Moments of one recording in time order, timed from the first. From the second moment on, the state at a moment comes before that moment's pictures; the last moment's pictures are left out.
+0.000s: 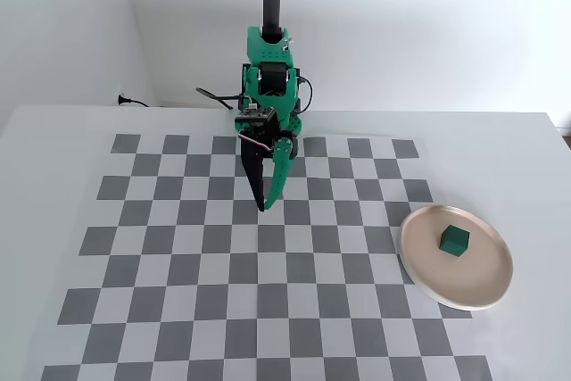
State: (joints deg) arm -0.8 190.5 178.0 48.7 -72.5
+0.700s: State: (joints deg) arm 7.3 190.5 178.2 45.9 -21.2
